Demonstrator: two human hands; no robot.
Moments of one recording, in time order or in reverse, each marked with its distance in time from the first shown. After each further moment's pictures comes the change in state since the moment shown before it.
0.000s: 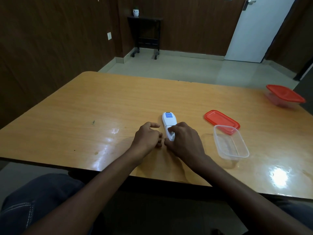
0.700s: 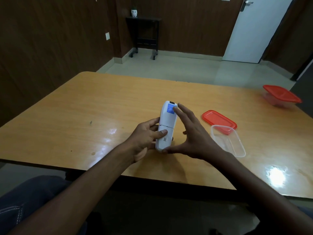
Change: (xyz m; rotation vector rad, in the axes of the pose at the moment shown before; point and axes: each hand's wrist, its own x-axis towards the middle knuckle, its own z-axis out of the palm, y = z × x) left_hand -0.005 0.007 -0.009 -0.291 -0.305 0.012; right_hand -0.001 0.034 -0.036 0.252 -0.126 -0.250
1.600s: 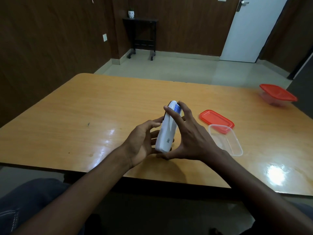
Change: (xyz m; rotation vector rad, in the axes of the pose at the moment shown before) left_hand -0.011 0.002 0.002 -0.259 -0.177 -0.041; right_hand -0.004 -0.010 -0.007 -0.212 0.027 -0.092
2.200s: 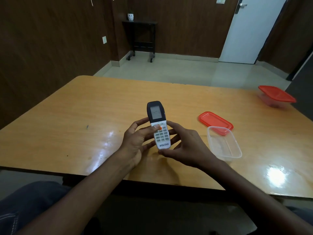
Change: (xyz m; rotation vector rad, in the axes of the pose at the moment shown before) left_hand 0.009 -0.006 -0.004 -0.011 0.329 0.182; right_hand -0.007 -0.014 0.006 0.406 -0.056 0.203
